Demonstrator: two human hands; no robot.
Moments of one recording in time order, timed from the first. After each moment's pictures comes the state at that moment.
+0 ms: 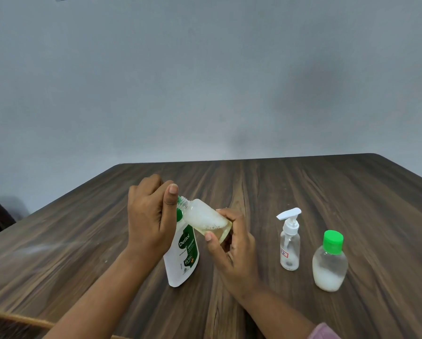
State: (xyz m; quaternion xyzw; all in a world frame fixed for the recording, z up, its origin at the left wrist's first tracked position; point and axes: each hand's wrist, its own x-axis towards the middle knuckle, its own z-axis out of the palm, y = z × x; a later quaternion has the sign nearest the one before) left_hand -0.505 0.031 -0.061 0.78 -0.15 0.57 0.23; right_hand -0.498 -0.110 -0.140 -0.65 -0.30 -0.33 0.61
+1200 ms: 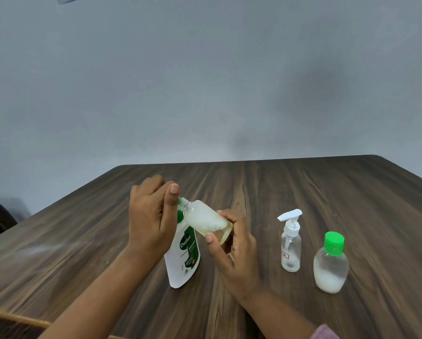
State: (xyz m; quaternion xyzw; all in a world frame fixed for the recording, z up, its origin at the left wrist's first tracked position) left_hand -0.506 0.032 -0.060 0.78 -0.16 0.56 0.24; right_hand -0.497 -0.111 -0.141 -0.65 -0.30 -0.33 0.61
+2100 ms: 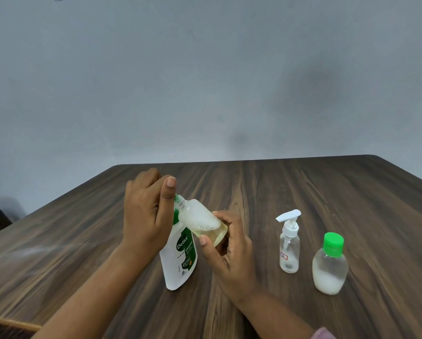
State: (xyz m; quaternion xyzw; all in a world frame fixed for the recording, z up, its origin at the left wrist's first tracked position) left_hand -0.503 0.031 -0.051 0.78 -0.16 0.56 0.24; right_hand -0.496 -0.108 -0.141 -0.66 -0.30 -0.32 0.60
